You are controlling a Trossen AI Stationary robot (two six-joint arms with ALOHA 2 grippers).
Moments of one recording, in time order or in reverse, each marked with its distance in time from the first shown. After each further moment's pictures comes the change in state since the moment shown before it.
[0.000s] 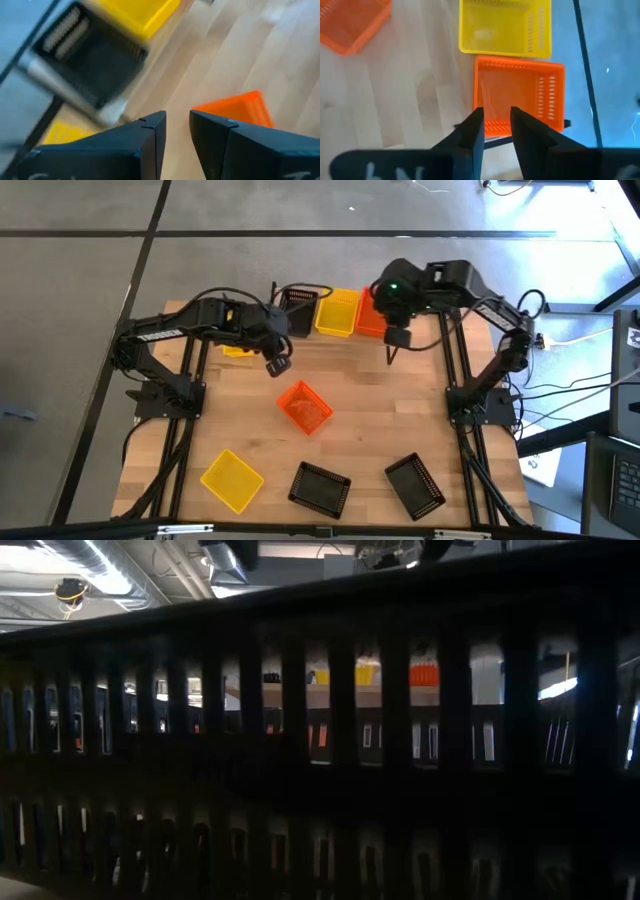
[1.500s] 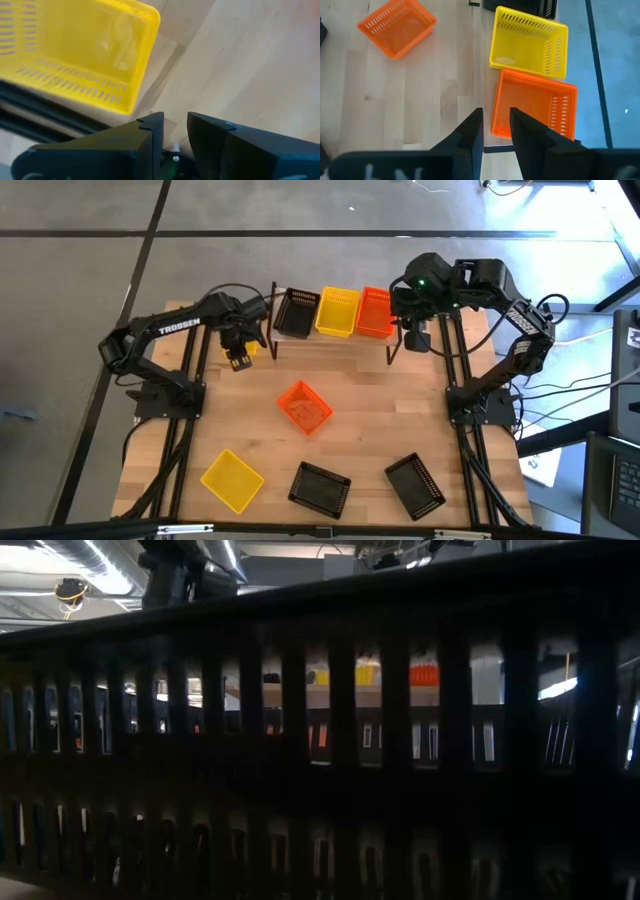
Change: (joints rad) left arm 0.534 -0.090 -0.677 0.018 0.264 0.508; right arm 0.000 -0.108 0.001 0.000 -0.159 -0.110
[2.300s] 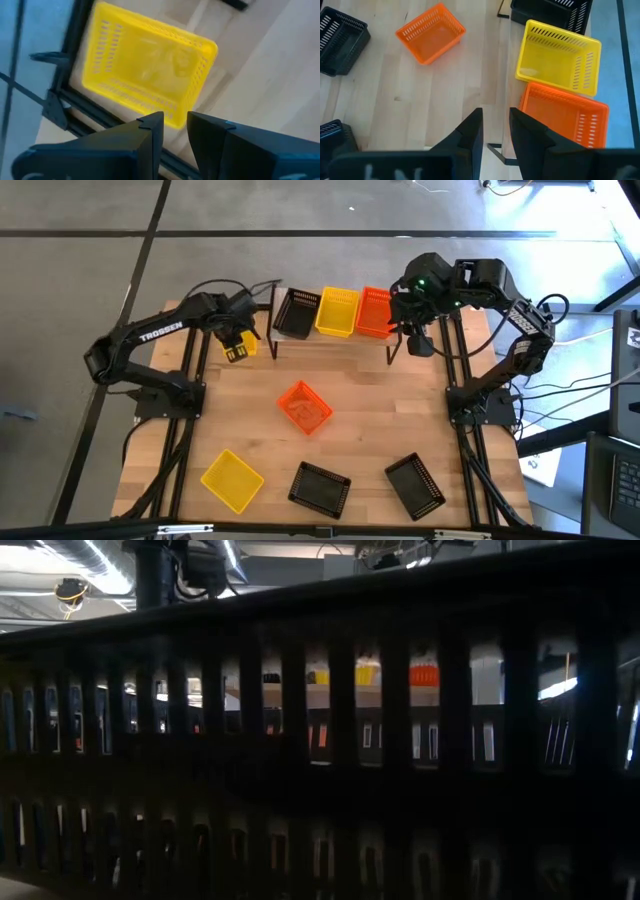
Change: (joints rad) left arm 0.017 -0.140 -0.019 0.100 -0.189 0.047; right arm -0.001 0.000 0.000 0.000 -0.146 -0.033
